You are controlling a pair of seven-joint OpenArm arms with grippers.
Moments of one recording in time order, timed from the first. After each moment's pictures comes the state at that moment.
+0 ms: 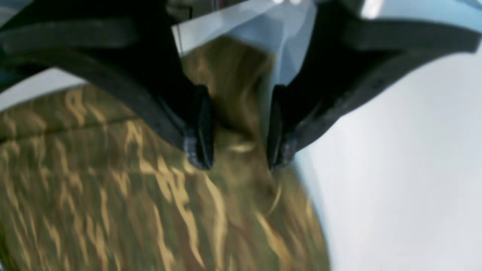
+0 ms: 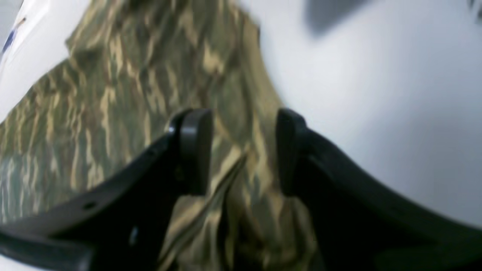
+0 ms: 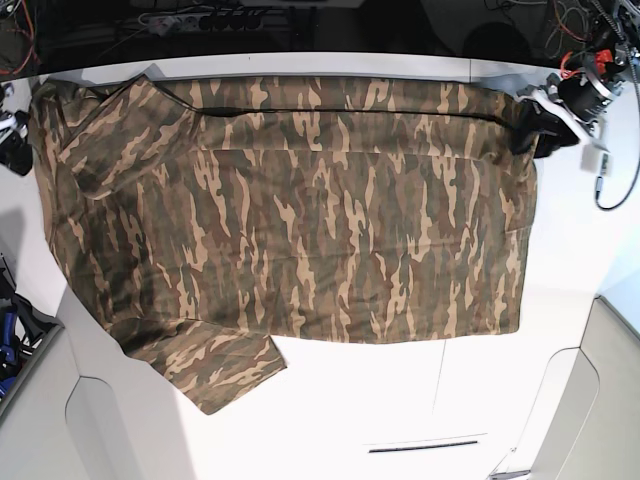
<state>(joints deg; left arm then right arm) 29.3 -19.0 -36.0 98.6 -48.1 -35.9 44.7 -18.3 15.5 50.8 89.9 49.3 32.4 -50.1</state>
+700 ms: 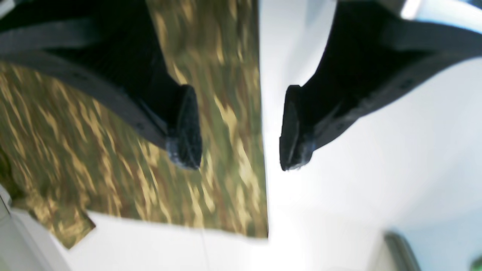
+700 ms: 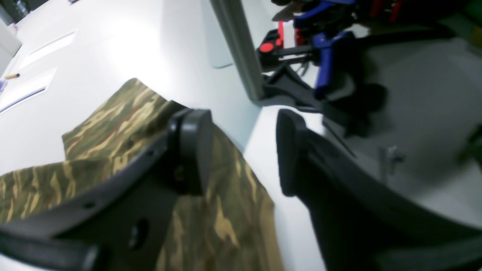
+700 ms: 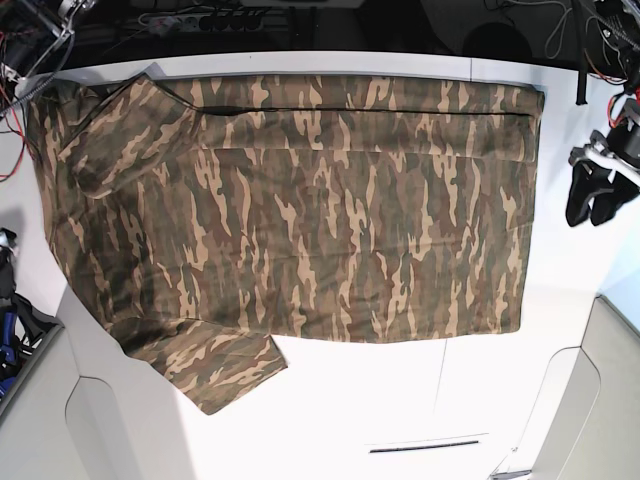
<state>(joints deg) 17.3 -19.0 -44.8 98.5 -47.2 -36.0 41.1 5.7 16.9 41.9 82.8 30.0 31.5 -39.0</state>
